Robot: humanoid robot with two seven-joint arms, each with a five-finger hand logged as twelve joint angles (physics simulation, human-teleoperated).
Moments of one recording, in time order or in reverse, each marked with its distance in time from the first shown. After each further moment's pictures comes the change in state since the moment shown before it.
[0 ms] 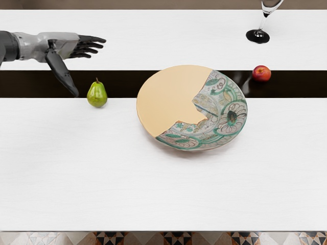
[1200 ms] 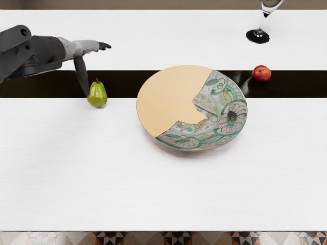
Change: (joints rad) left arm -0.081 -0.305 0.184 0.140 0.384 0.316 0.184; right arm -0.012 0.000 0.000 0.000 0.000 0.000 0.000
